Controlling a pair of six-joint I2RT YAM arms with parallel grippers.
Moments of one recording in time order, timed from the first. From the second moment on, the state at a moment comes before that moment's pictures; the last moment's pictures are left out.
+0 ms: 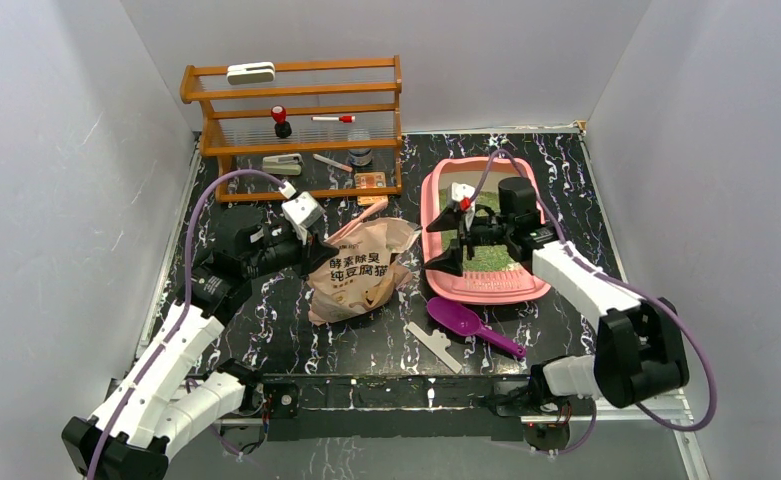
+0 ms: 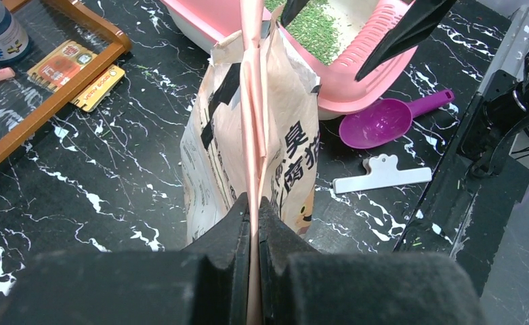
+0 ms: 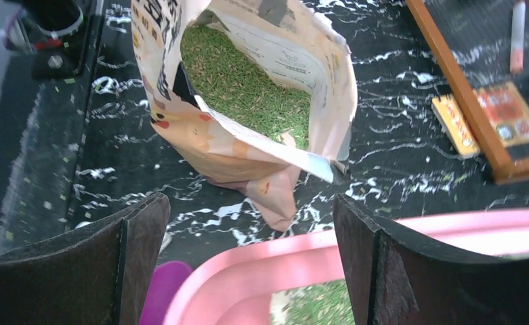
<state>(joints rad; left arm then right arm) -0.43 0.85 0.86 -0.40 0.53 0.09 0.33 1.29 0.83 -0.07 -1.08 -0.40</state>
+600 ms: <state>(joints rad) -0.43 0.81 0.86 -0.43 0.49 0.10 0.44 1.63 0.97 0.20 -1.28 -0.49</state>
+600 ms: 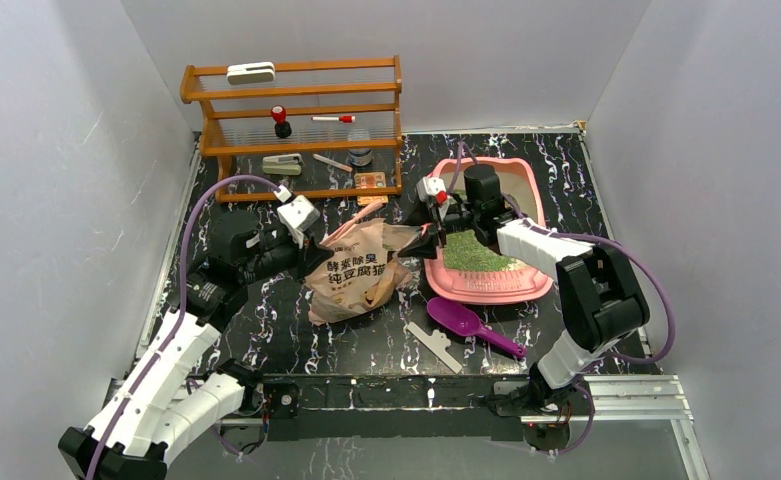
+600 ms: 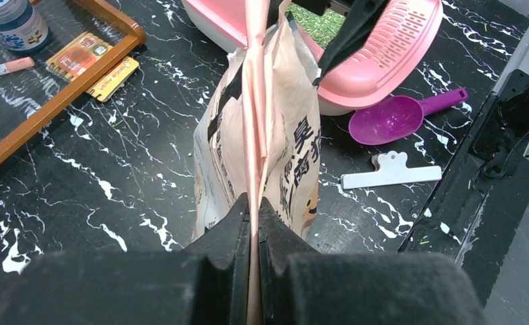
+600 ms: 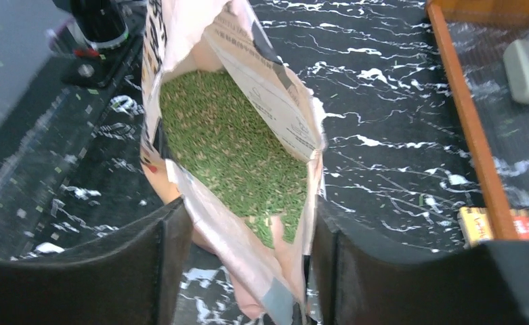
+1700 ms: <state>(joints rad) -0.42 0.78 0.81 -0.45 0.35 -0.20 0.44 1.60 0.97 0.08 -1.19 0.10</state>
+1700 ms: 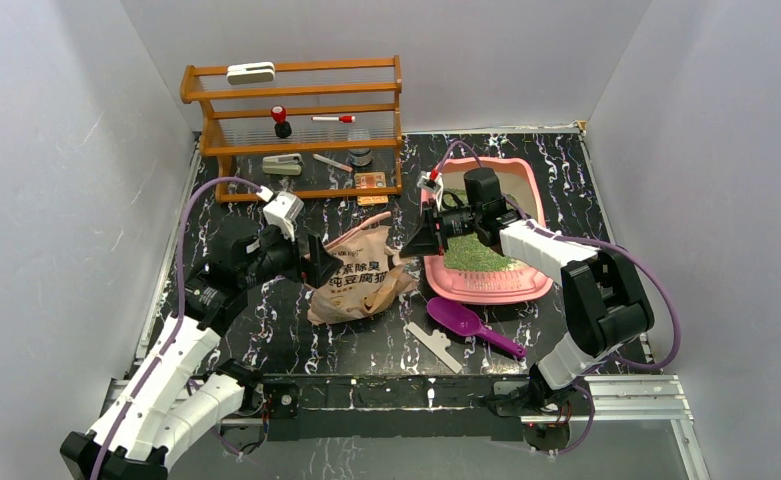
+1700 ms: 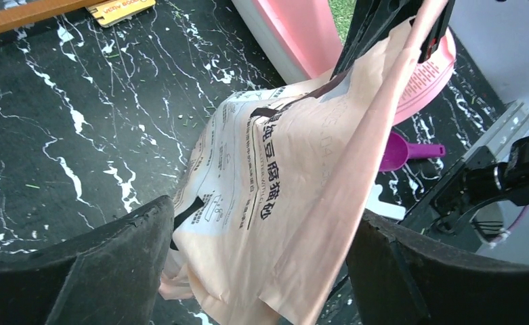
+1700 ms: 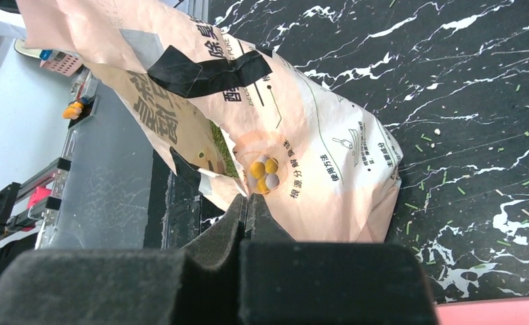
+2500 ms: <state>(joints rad) -0.24 0.87 0.82 -0.53 0.60 -0.23 0.44 1.72 1.15 -0.25 -1.23 -0.35</state>
